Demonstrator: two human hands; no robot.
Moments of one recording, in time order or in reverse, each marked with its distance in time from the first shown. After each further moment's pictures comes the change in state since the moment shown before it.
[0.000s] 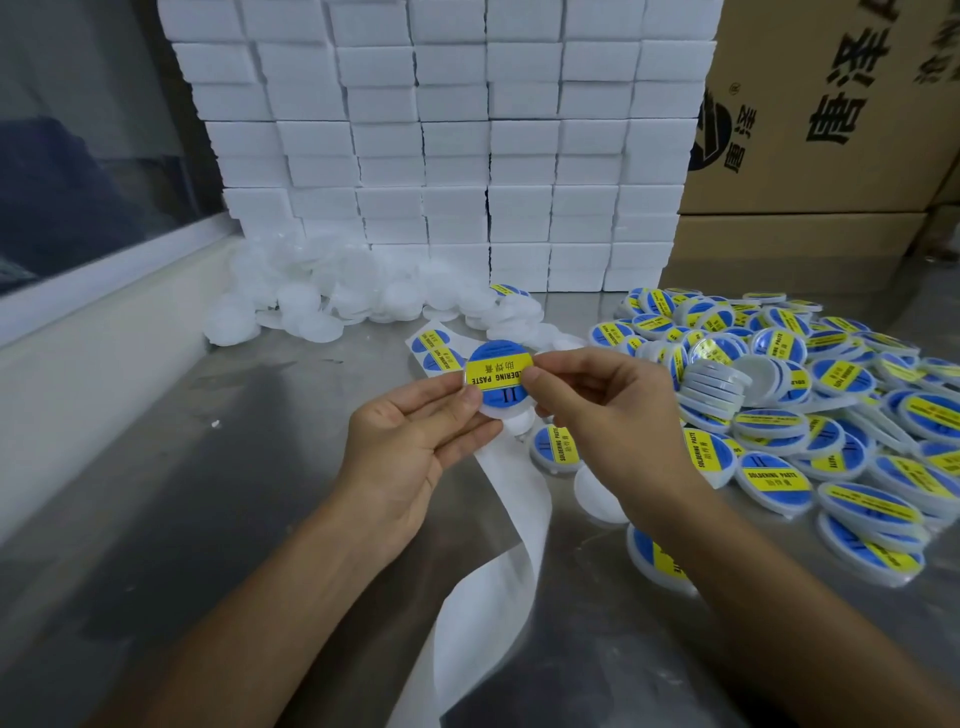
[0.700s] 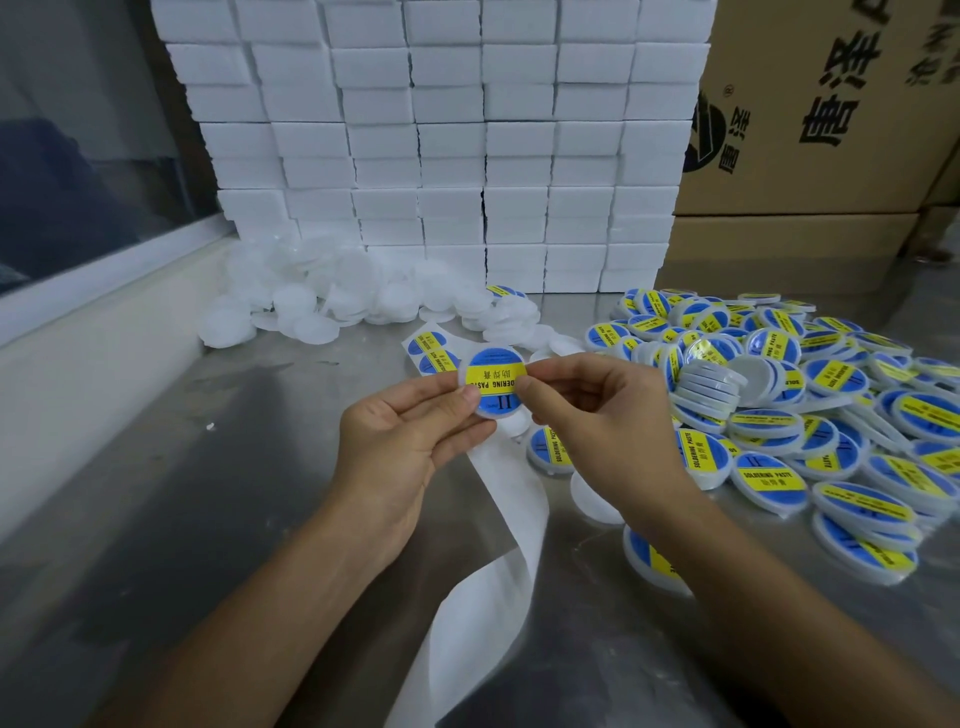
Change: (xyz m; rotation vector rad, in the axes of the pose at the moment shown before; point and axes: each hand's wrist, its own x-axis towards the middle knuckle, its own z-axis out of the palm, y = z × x) left_hand -0.004 0.001 0.001 0.084 0.045 0.065; right_hand -0.001 0.003 0.000 -0.102 0.007 -0.030
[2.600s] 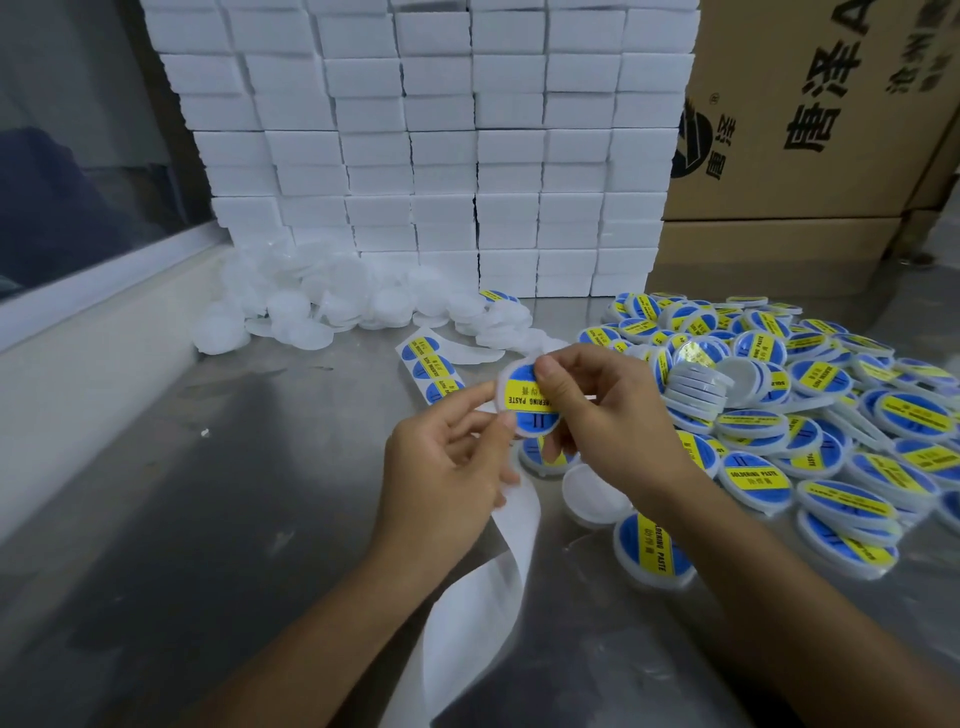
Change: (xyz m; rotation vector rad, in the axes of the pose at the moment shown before) left_hand -0.027 -0.016 0.021 0.490 -0.078 0.336; right_hand 0.011 0.008 -0.018 -0.076 -0.124 -0.017
